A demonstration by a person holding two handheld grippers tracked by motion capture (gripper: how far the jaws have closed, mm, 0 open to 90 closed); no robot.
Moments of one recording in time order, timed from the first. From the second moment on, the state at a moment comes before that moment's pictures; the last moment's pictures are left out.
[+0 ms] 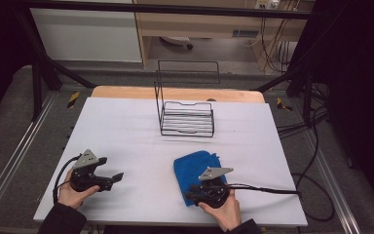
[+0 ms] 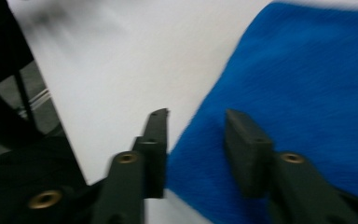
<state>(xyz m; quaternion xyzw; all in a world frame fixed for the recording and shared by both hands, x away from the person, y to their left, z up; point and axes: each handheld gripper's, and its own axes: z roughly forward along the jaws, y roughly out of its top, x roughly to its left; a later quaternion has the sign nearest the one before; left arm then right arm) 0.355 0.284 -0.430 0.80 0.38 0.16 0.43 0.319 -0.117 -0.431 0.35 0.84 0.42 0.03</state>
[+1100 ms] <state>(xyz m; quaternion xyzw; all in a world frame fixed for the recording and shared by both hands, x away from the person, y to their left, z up) 0.356 0.281 -0.431 0.80 0.38 0.15 0.43 0.405 -0.195 -0.424 0.44 0.80 0.38 0.14</state>
